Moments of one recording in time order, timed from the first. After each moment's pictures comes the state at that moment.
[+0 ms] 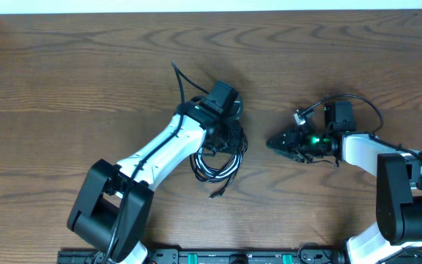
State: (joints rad) left arm -0.58 1.77 1.18 -0.69 0.29 -0.37; right arm 0.06 1.77 0.72 -0.18 -0.91 0.49
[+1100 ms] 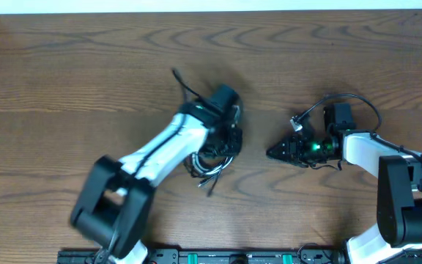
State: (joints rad) left arm -0.55 1.76 1.18 -0.74 0.41 -0.41; right arm 0.06 1.76 0.74 -0.35 -0.96 0.15
